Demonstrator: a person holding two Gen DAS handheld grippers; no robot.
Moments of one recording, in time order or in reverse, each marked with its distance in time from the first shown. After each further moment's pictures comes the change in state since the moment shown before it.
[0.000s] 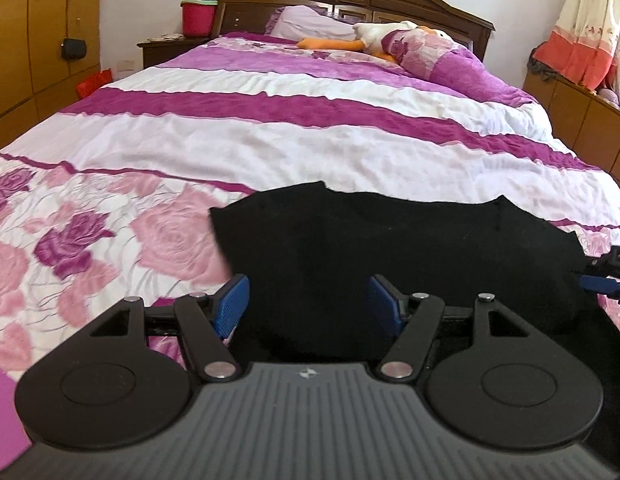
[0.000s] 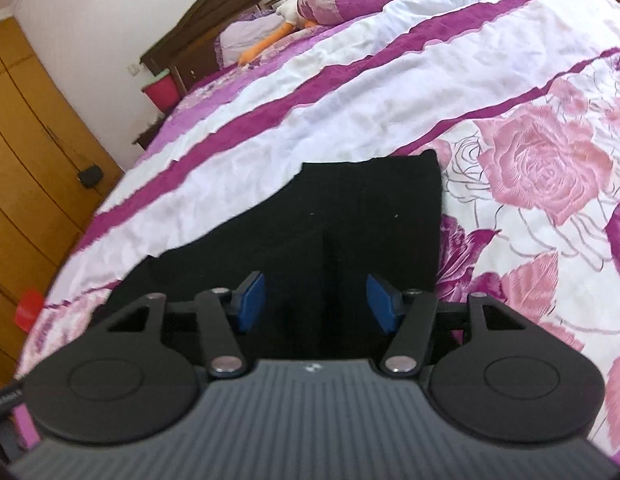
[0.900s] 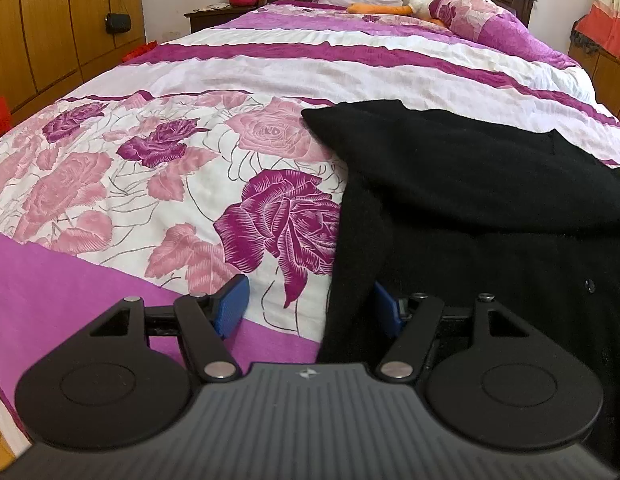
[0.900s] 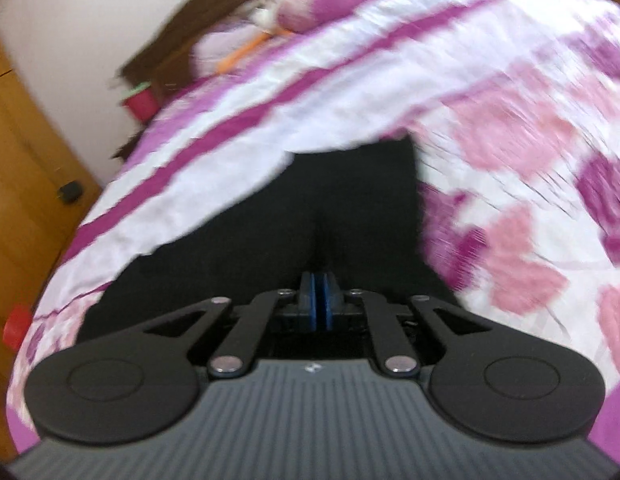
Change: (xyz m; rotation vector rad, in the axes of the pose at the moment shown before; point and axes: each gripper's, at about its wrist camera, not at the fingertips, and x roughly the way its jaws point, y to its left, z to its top) left arm -0.031 0.043 -0.079 -0.016 0.094 0.159; right arm -0.016 0.000 -0.029 0.098 -0.022 -0.073
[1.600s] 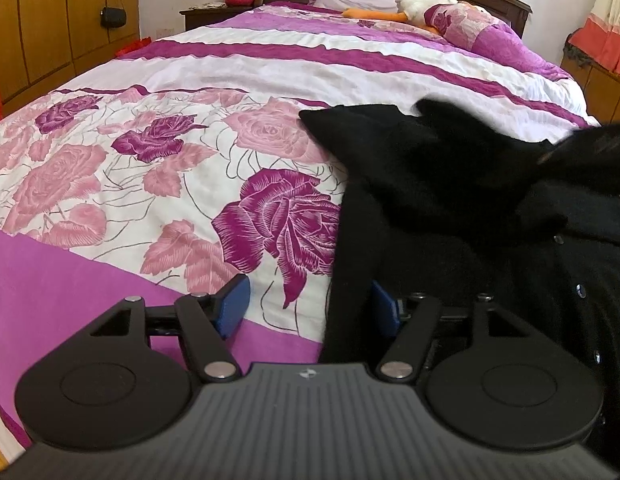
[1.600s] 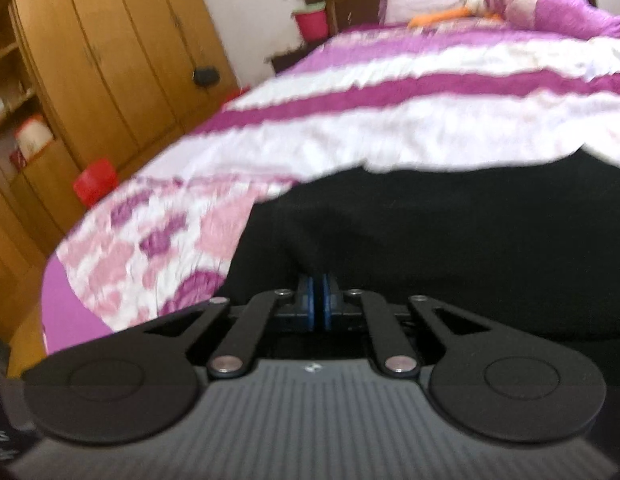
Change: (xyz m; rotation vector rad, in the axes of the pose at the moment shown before) left arm 0.001 0.009 -0.002 -0.031 -0.013 -0.048; right arm 0.012 0.185 -0.067 -0.468 0.092 0.318
